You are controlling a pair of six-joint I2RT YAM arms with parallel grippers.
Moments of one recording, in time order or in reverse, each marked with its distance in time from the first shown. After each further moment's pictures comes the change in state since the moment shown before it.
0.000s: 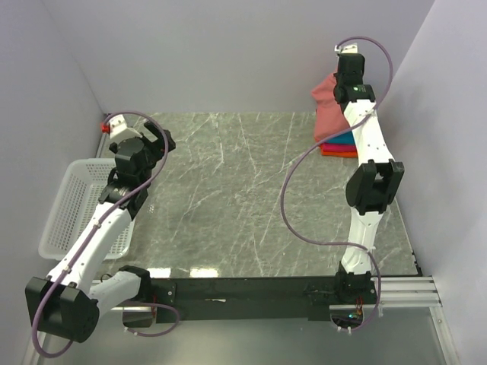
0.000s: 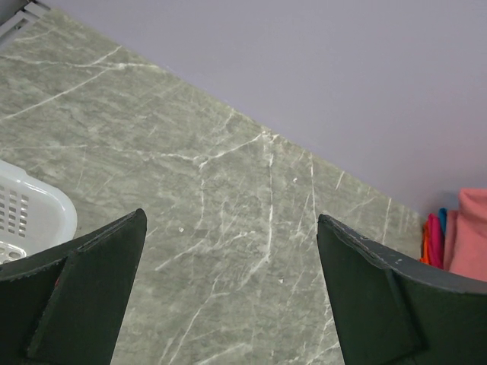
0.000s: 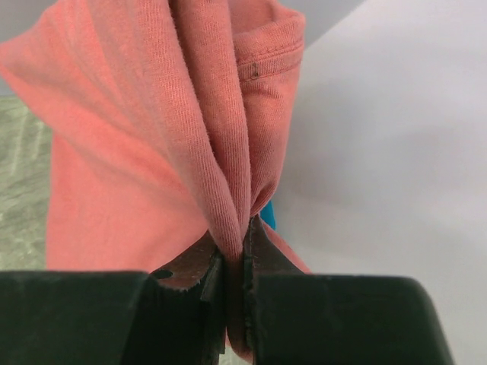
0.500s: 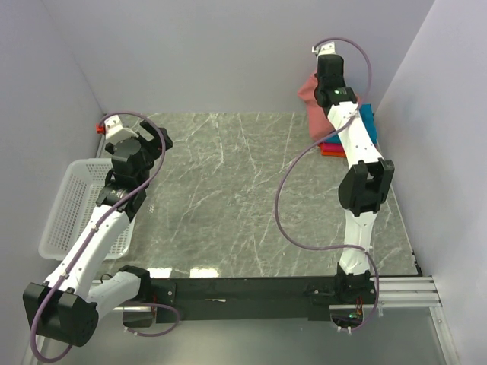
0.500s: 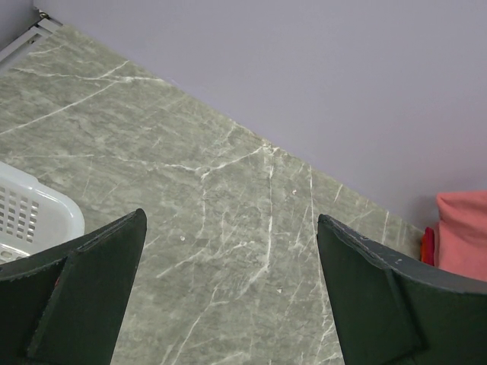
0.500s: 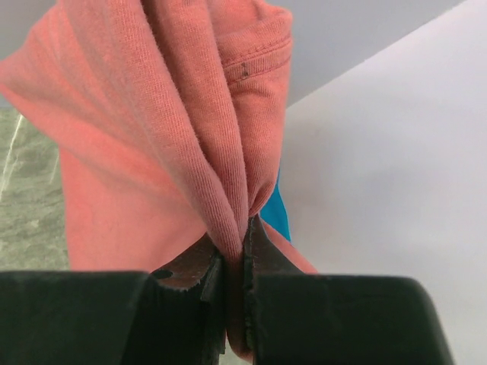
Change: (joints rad) left arm 0.000 -0.017 0.007 -0.003 -0.031 0.000; right arm 0.108 0.000 -0.055 0.122 0.082 -0.077
